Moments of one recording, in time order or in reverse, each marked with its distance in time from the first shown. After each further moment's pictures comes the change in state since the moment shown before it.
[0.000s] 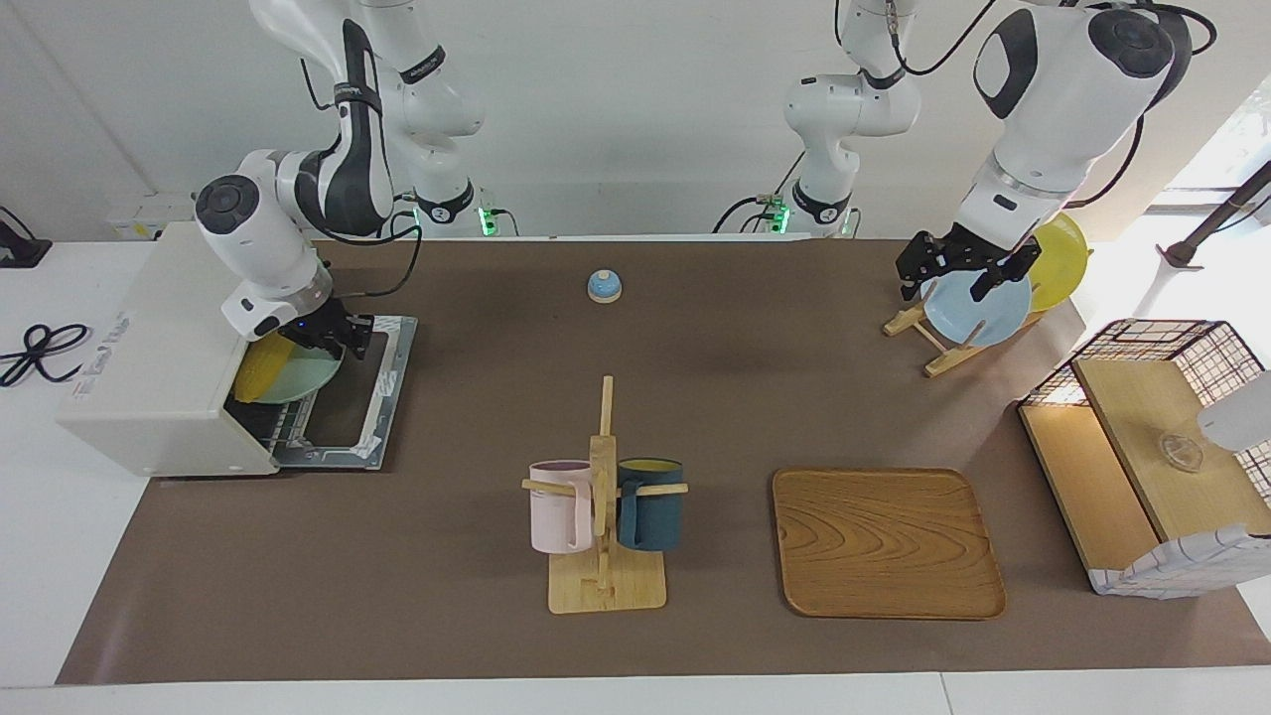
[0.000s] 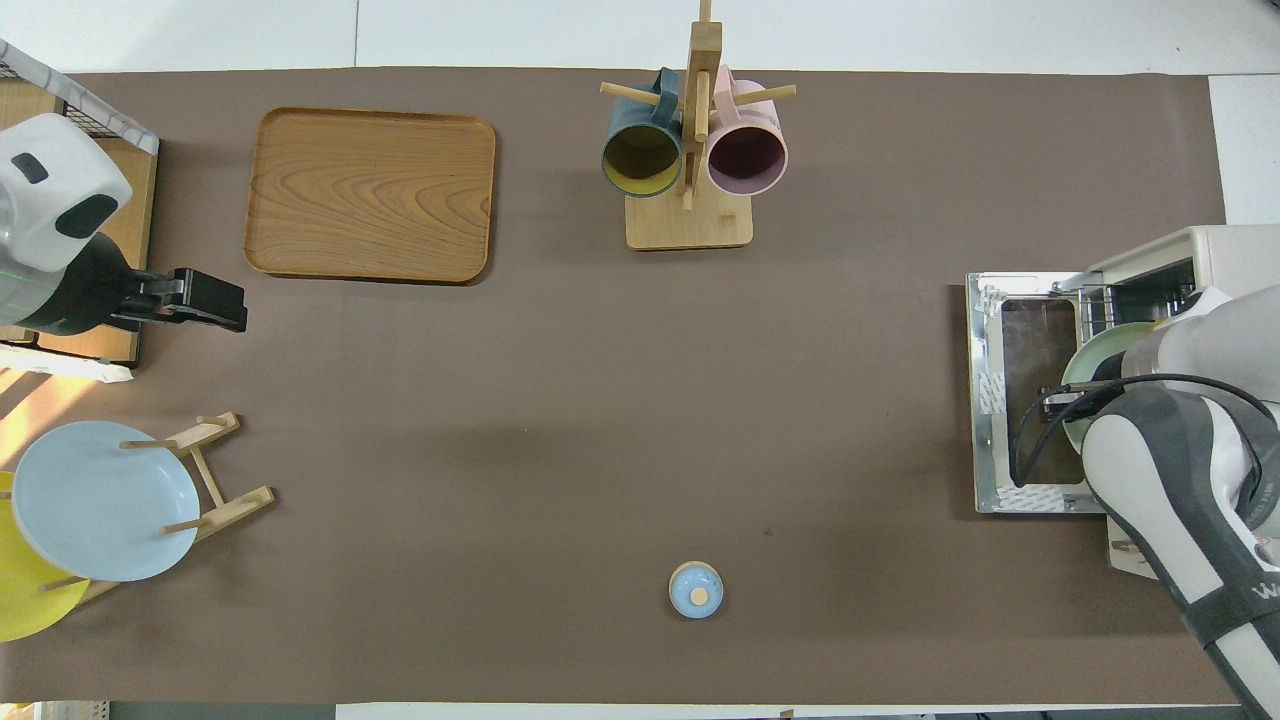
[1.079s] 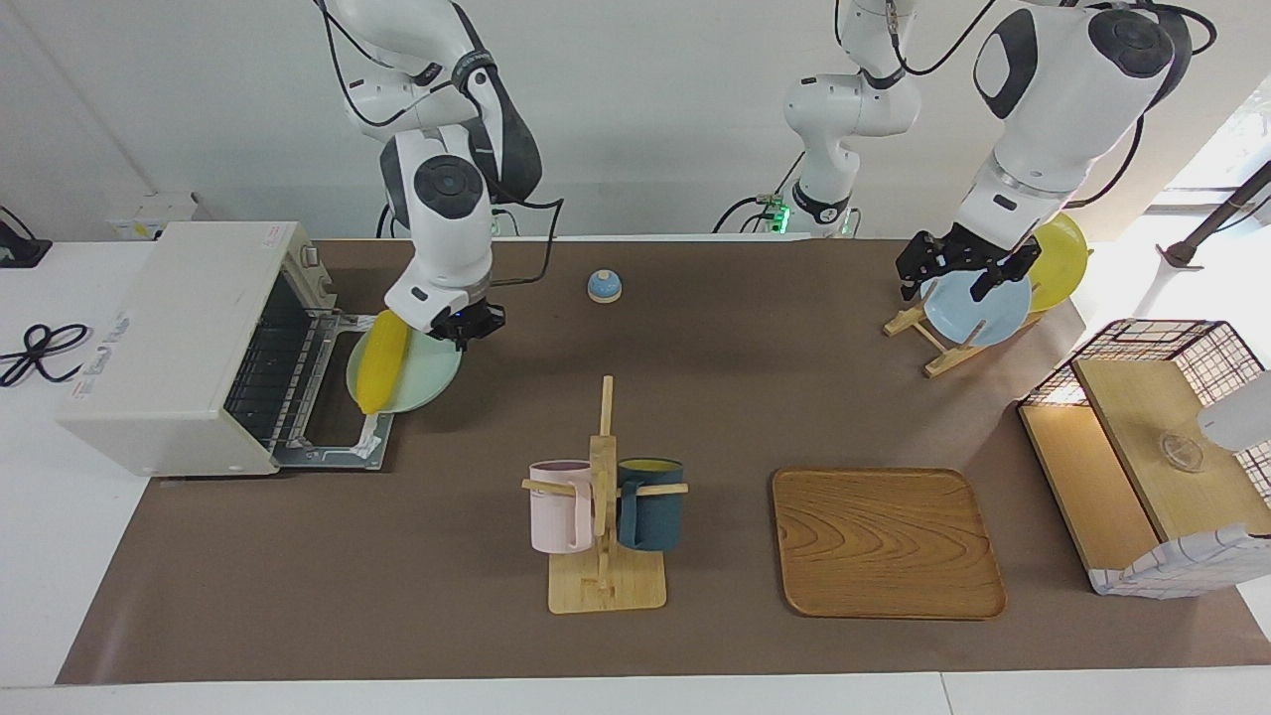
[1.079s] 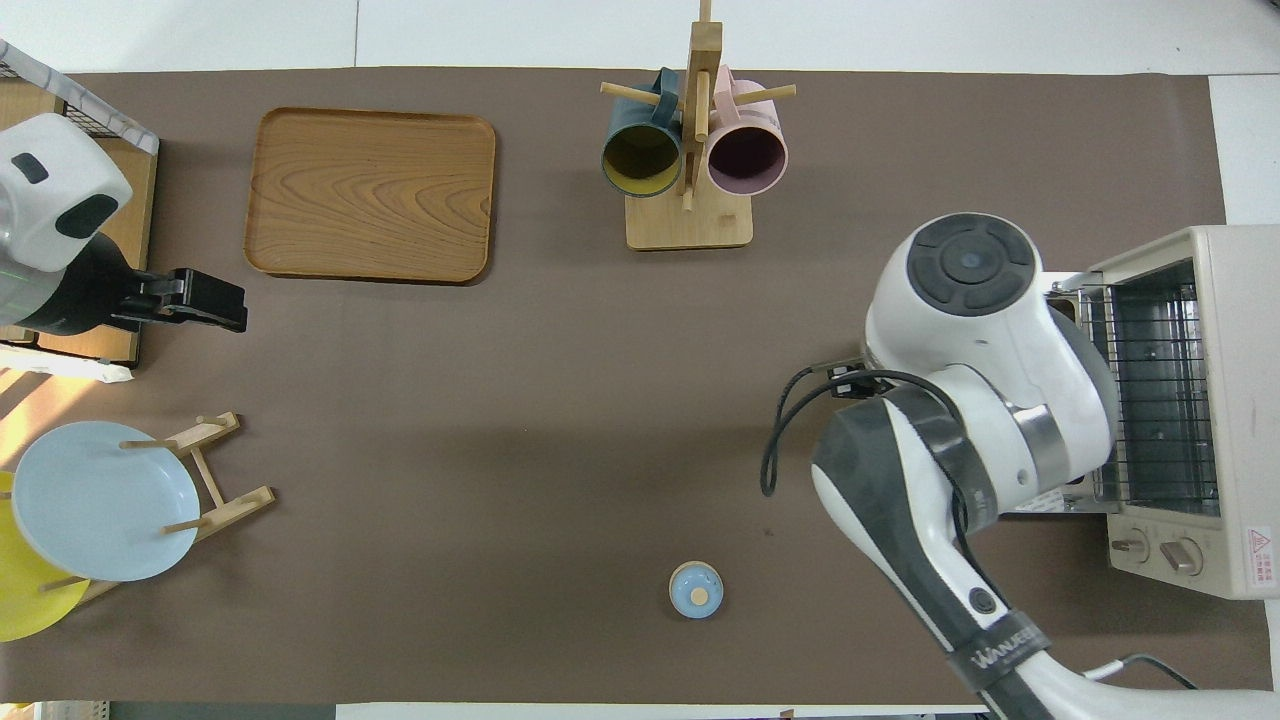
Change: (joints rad) left arm 0.000 0.000 0.000 0.000 0.000 0.000 0.000; right arm 0.483 0.157 0.022 0.346 -0.137 -0.278 0.458
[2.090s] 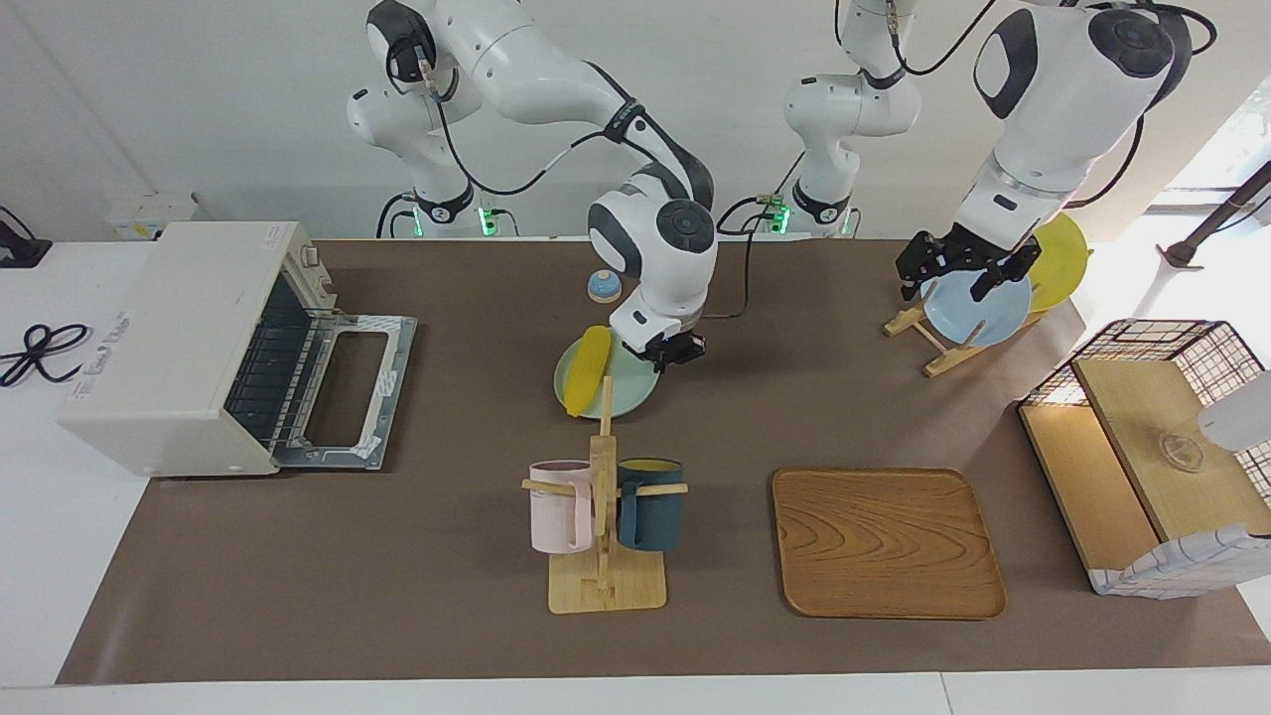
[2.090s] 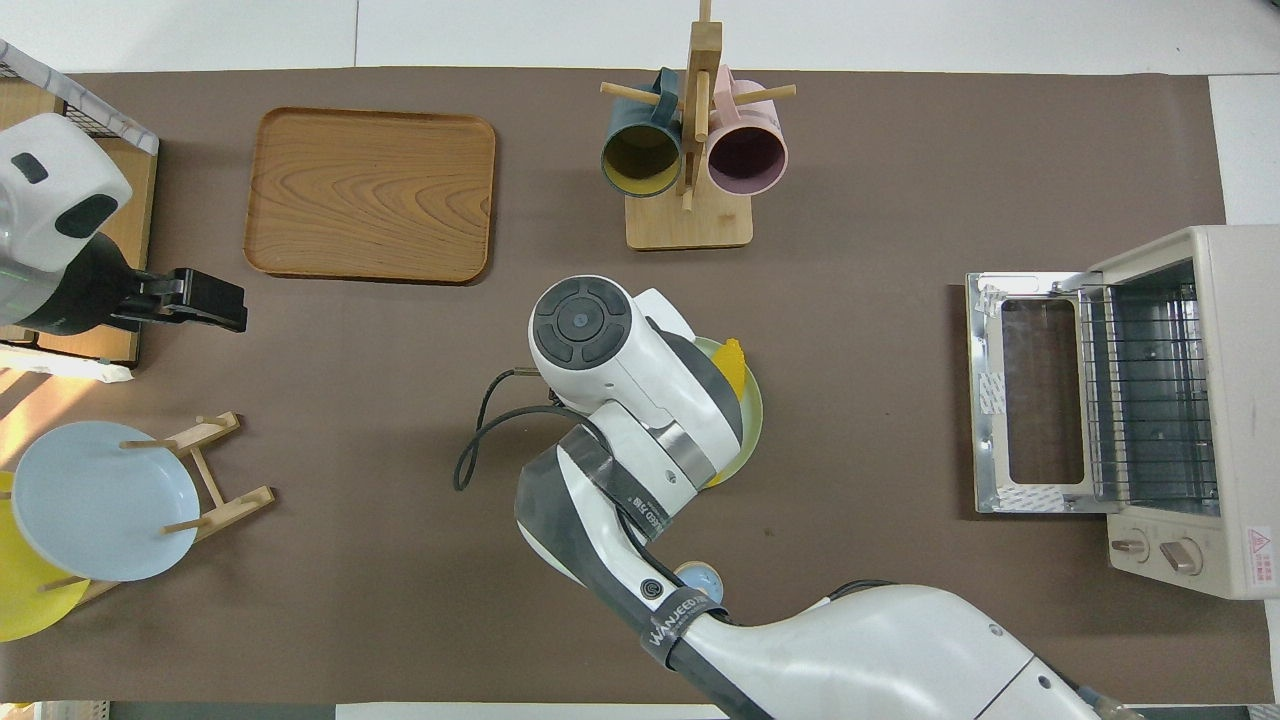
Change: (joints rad) left arm 0.000 0.000 0.000 0.000 0.000 0.000 0.000; right arm 0.320 0.378 0.018 0.330 0.150 0.181 0.521
